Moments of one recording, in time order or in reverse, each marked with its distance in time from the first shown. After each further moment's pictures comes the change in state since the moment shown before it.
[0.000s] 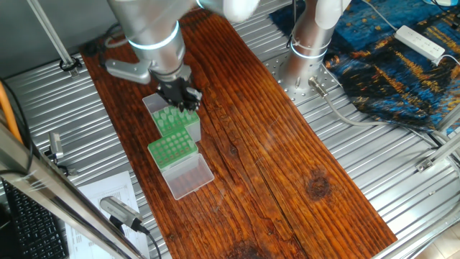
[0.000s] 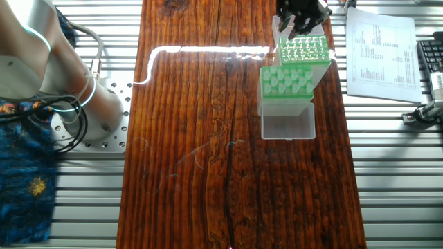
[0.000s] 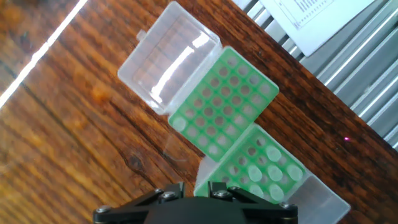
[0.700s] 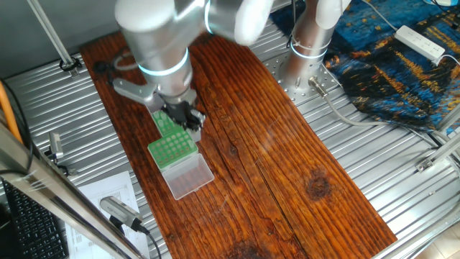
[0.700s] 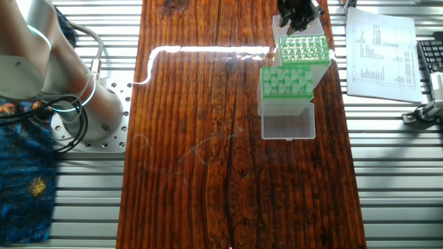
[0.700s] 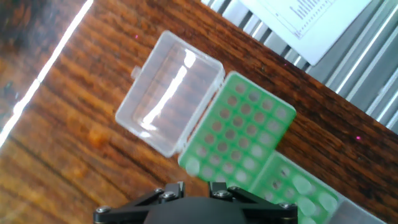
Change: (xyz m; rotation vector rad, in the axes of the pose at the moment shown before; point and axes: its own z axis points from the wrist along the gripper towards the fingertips) arm -0.043 0.020 0.039 0.024 -0.035 0.130
